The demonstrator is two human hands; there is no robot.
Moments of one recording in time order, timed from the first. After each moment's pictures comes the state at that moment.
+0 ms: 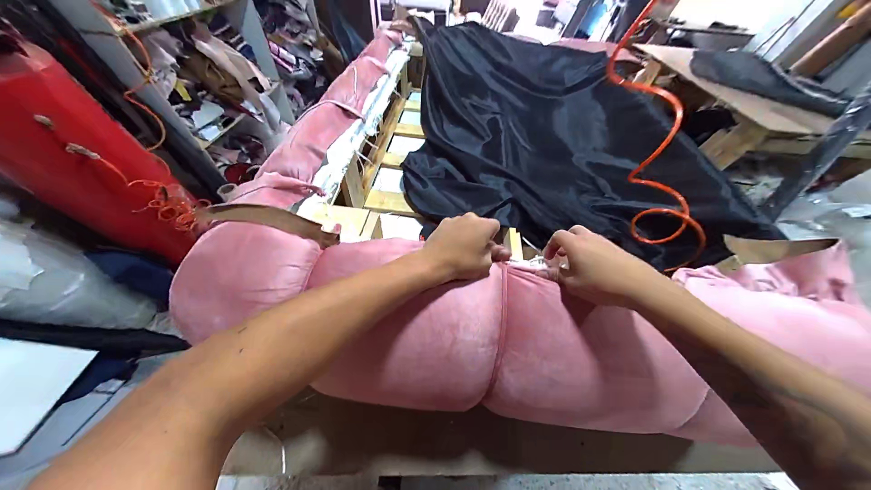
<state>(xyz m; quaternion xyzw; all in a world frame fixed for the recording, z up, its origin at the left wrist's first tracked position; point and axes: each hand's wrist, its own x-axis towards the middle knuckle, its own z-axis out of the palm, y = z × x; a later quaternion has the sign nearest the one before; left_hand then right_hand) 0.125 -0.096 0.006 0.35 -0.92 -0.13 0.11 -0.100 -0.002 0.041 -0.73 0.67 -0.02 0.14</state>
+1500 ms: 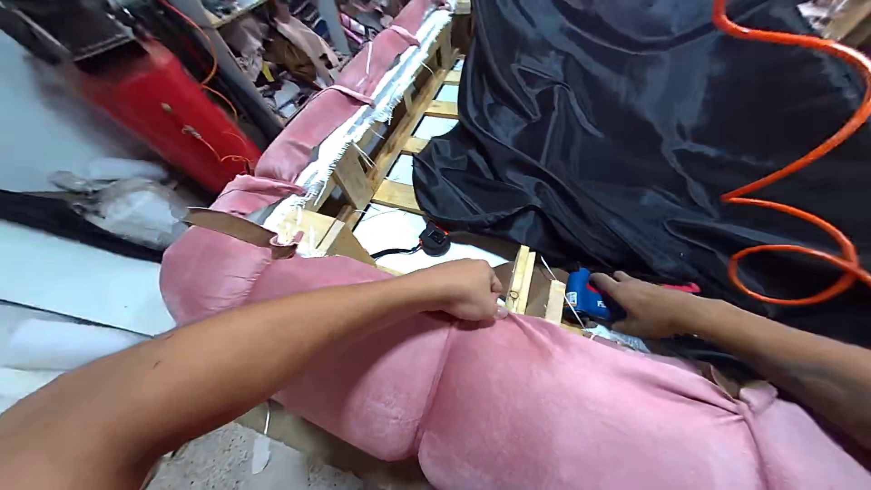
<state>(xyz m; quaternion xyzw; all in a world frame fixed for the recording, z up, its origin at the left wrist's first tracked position) 0.029 -0.123 0.011 0.48 -0.78 -0.36 -0.18 -0.316 -0.150 -0.124 -0.79 0.54 0.19 0.21</state>
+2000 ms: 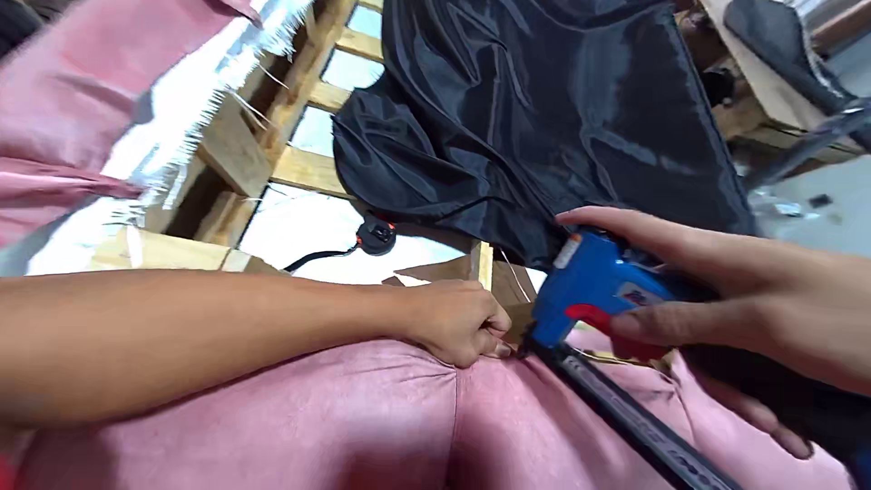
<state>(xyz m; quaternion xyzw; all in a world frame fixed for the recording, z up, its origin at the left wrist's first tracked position) 0.057 -0.181 -0.046 0.07 -0.90 -0.43 -0.01 -0.158 -0.119 0.152 -0.47 0.65 0.02 0.60</state>
